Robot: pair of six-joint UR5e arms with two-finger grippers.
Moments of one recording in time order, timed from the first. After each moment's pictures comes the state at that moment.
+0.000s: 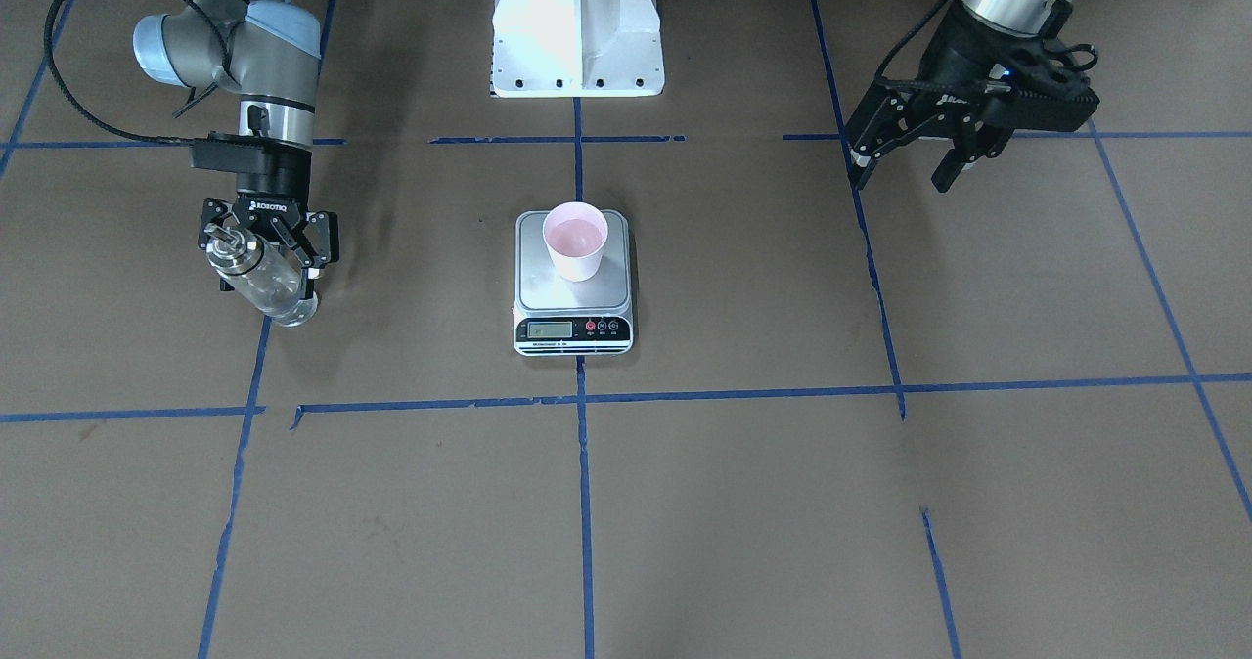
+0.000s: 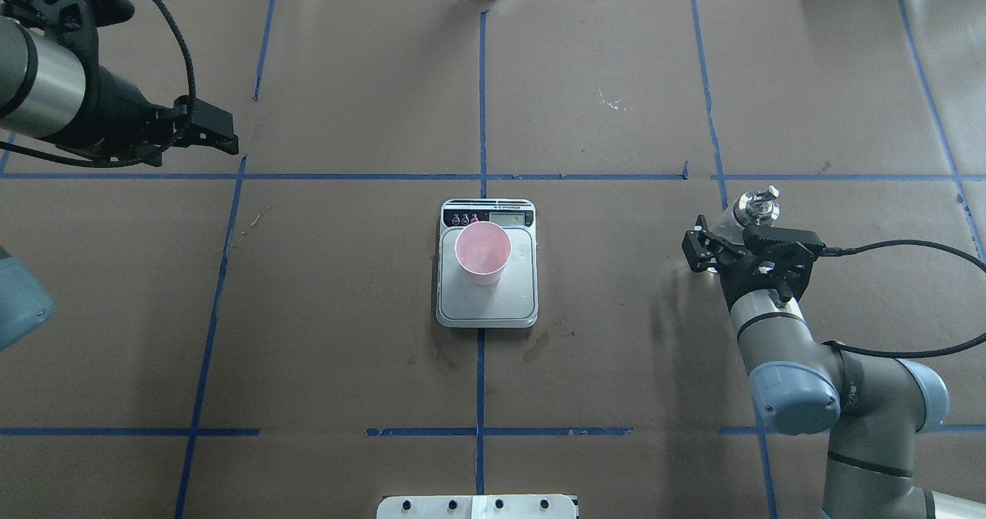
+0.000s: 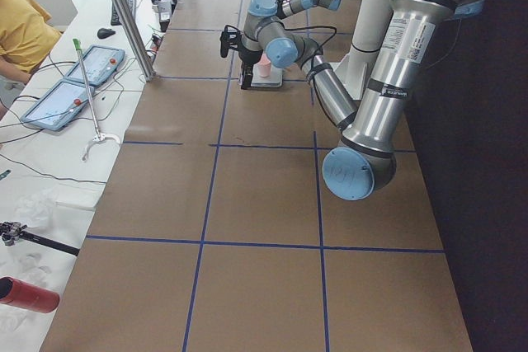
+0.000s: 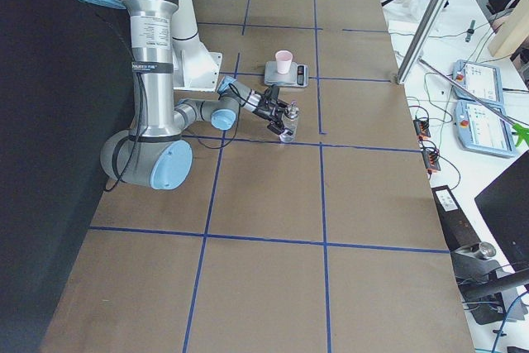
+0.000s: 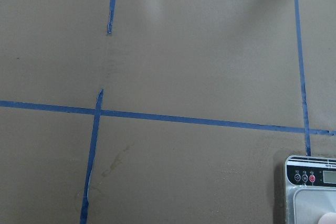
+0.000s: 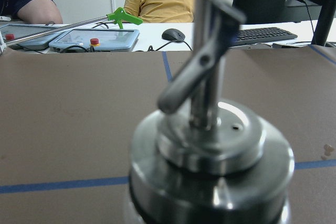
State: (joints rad) left arm -0.90 -1.88 -2.15 -1.58 -2.04 -1.10; right arm 0.29 -1.55 1.80 -1.01 0.72 1.46
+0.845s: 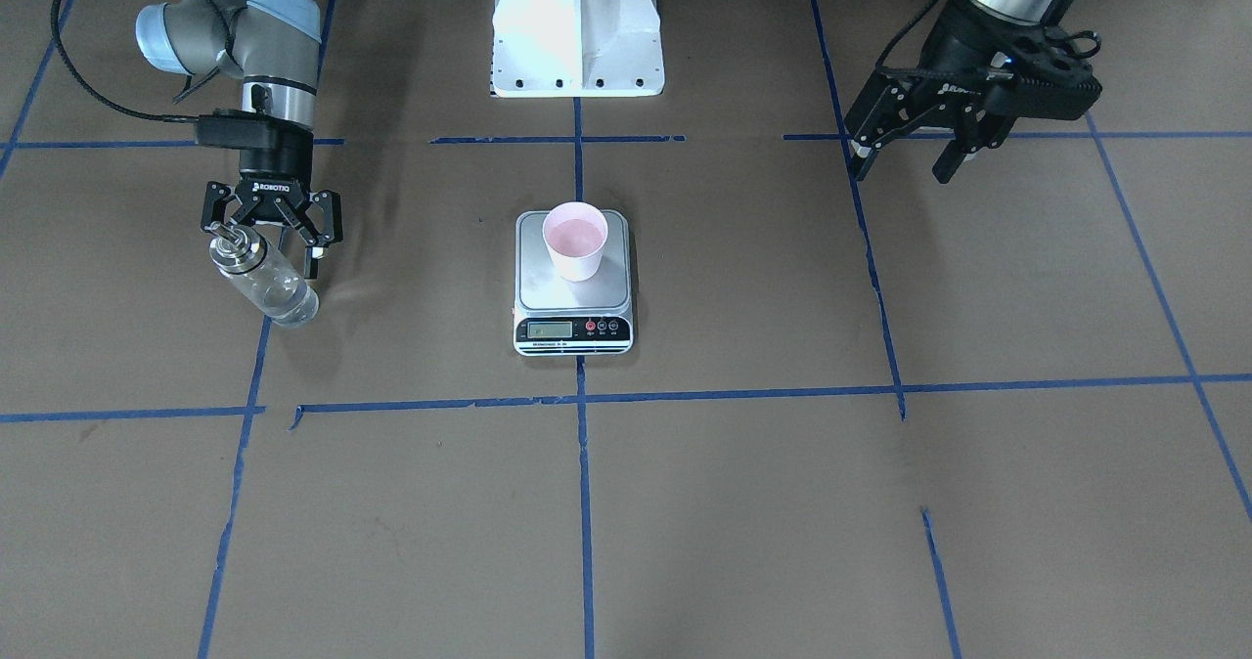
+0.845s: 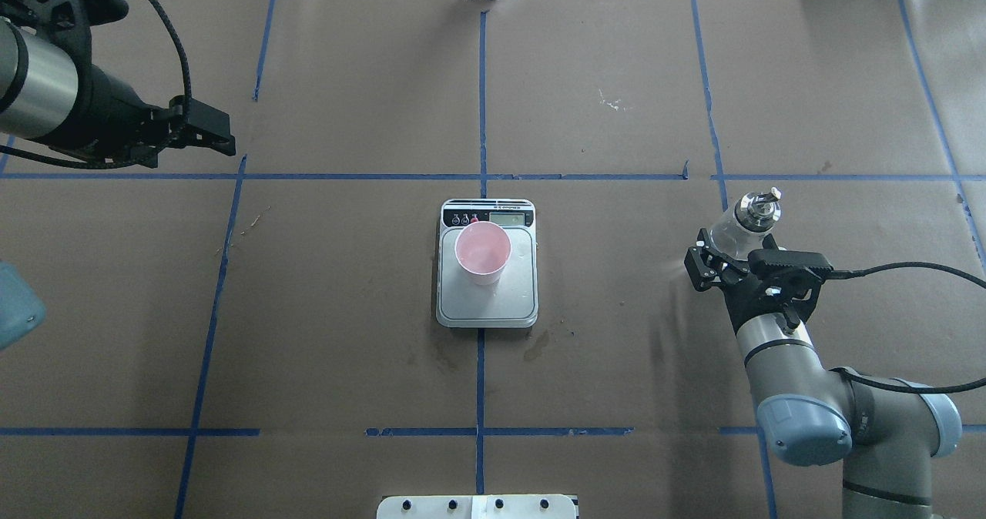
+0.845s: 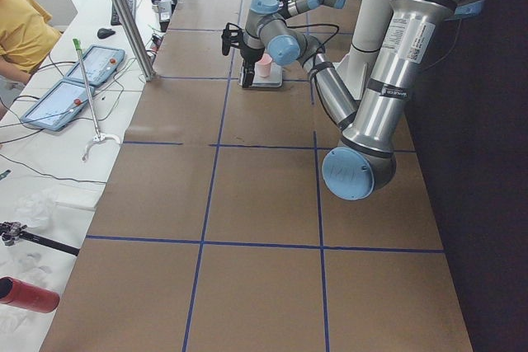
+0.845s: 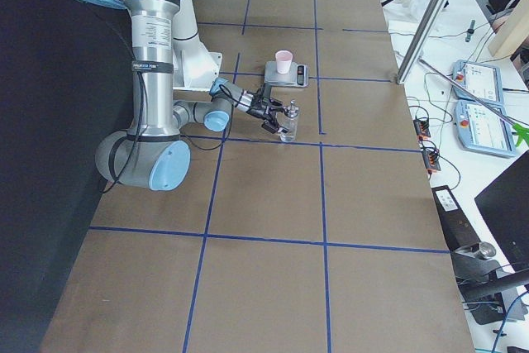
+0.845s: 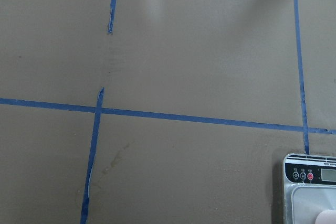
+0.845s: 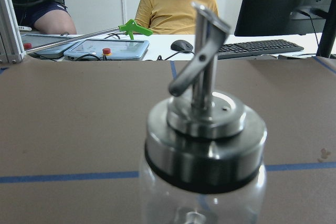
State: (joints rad) left arm -0.90 -1.88 -2.18 -1.54 -2.04 -1.10; right arm 0.22 -1.61 1.85 -0.99 0.63 1.47
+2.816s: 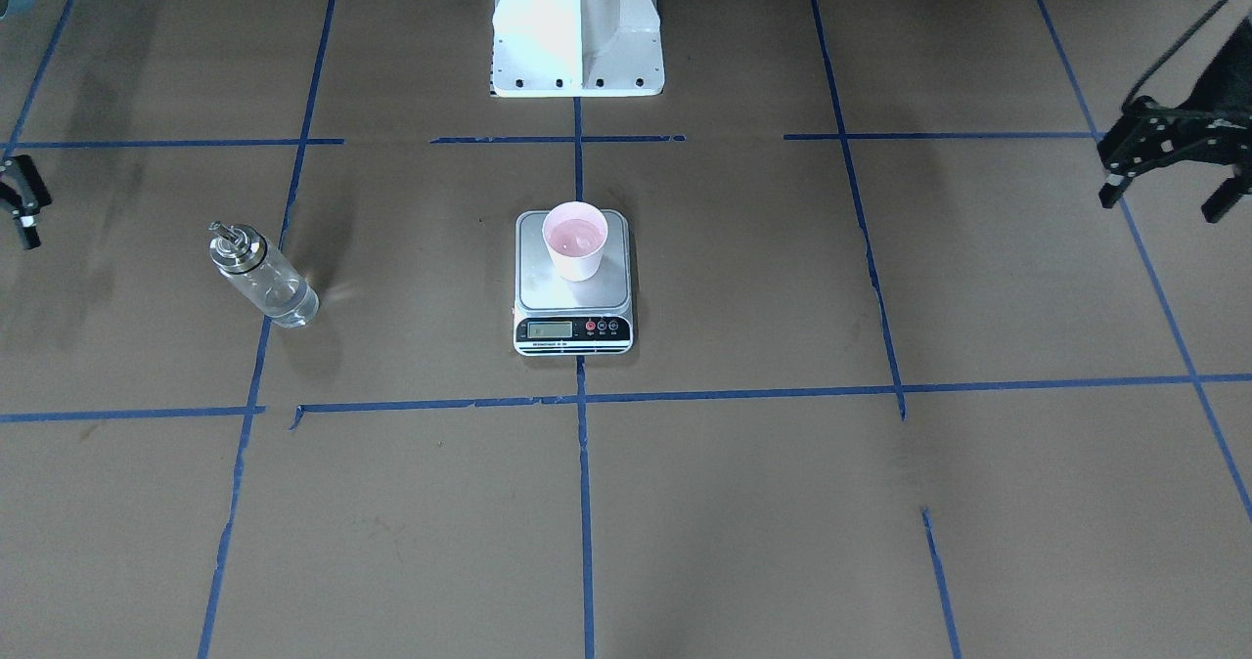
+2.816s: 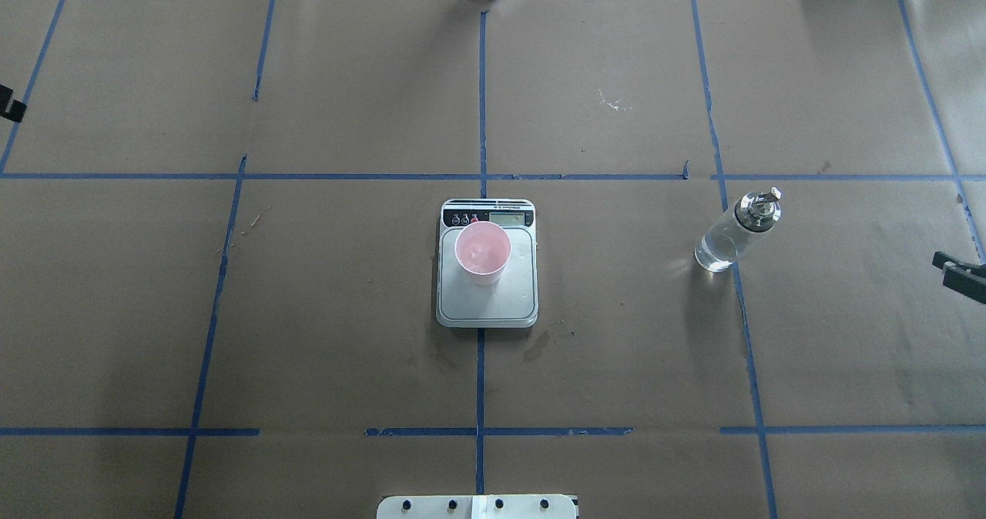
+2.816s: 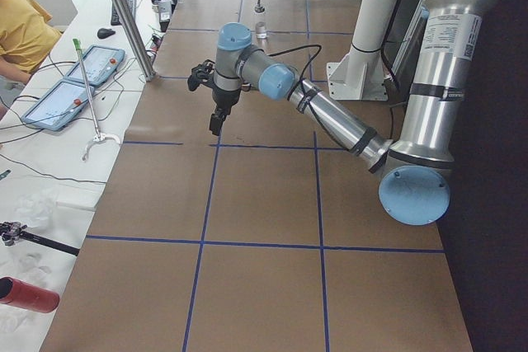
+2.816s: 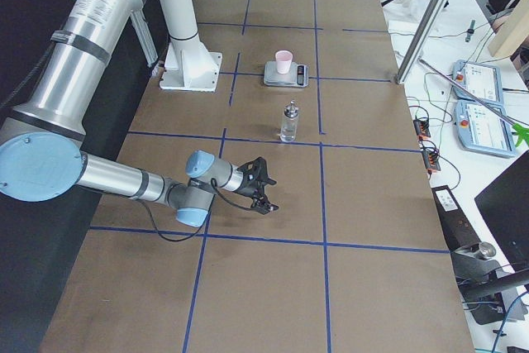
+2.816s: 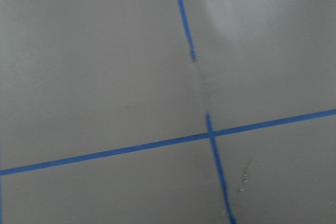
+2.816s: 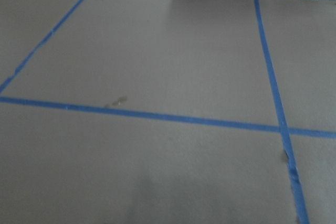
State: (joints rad) left arm -1.32 -1.70 -2.01 -1.52 -2.23 -0.25; right arm 0.86 -1.96 1.55 -0.08 1.54 0.90
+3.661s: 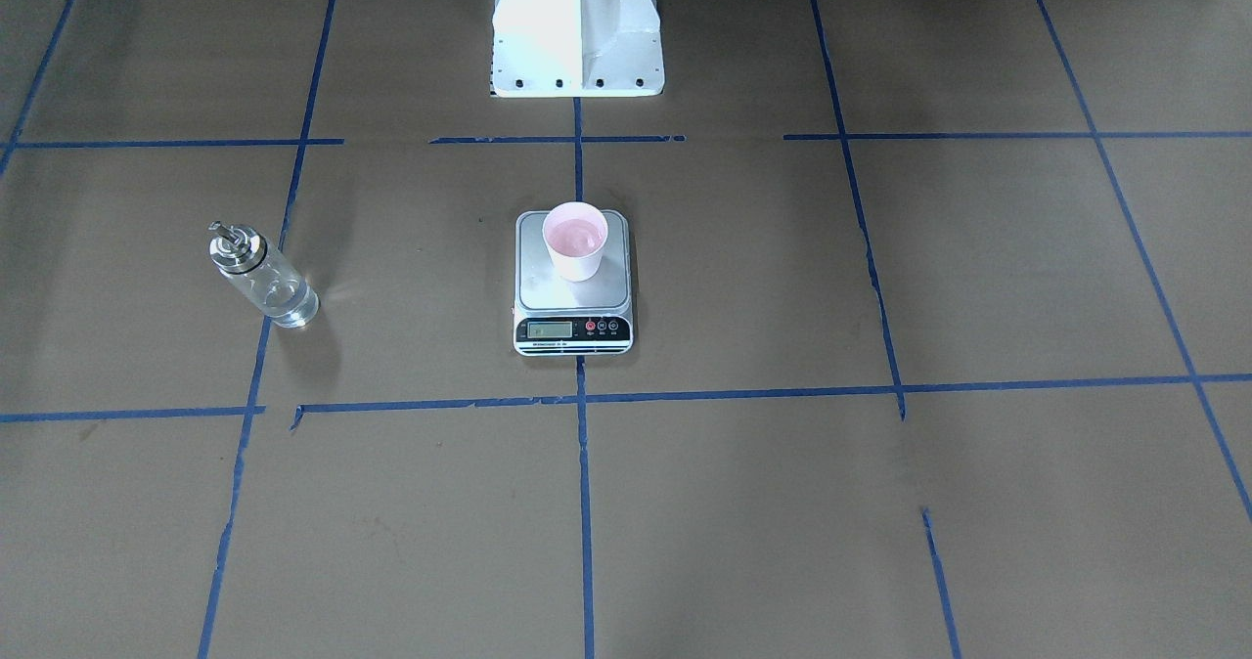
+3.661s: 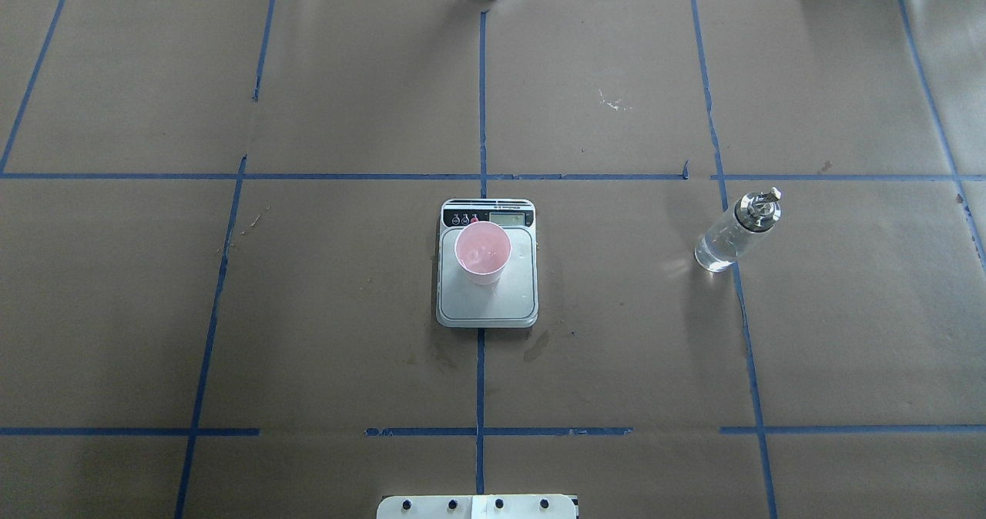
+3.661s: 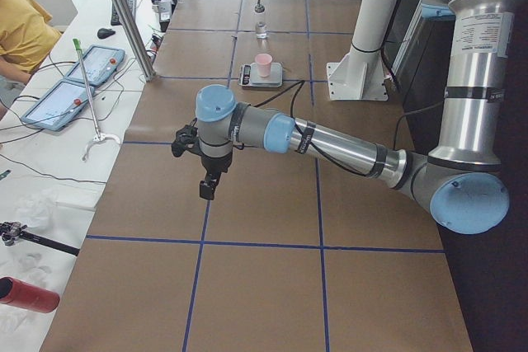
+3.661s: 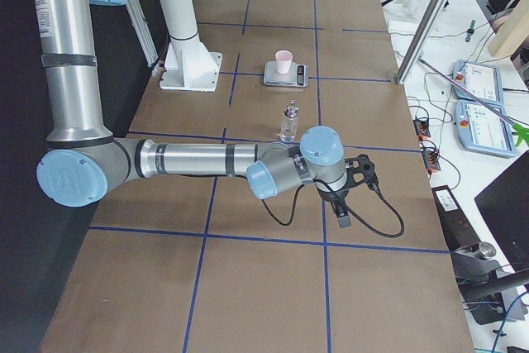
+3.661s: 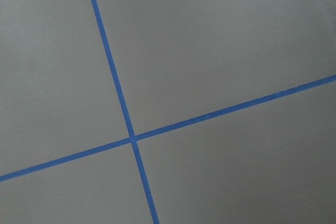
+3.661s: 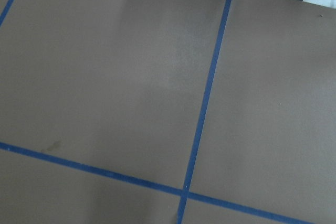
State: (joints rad) left arm -1.51 -1.56 -1.86 -1.51 -2.31 0.07; right arm 1.59 -1.47 1.56 -1.37 2.34 -0.07
